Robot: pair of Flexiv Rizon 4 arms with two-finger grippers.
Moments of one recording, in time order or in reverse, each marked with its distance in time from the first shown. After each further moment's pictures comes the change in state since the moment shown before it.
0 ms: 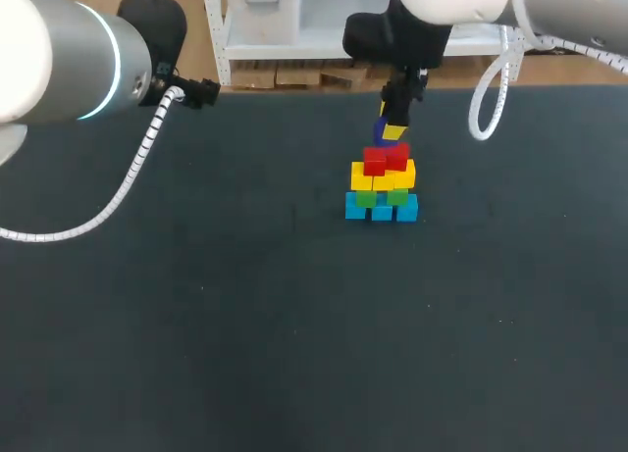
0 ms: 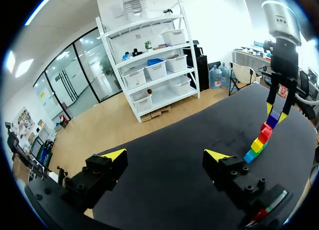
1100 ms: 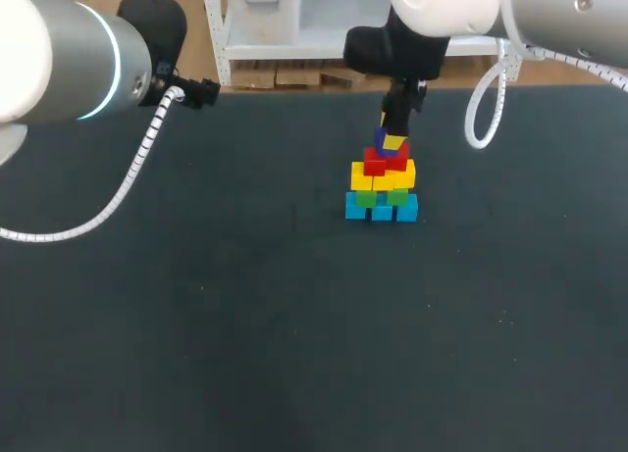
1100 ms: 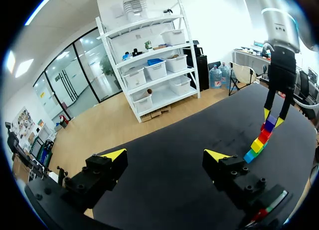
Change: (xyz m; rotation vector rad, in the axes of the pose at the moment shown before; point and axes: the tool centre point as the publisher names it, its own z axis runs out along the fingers) left arm 0.000 0.000 0.000 0.000 0.000 0.000; right arm 0.005 -0.003 0.017 -0.016 0.010 0.001
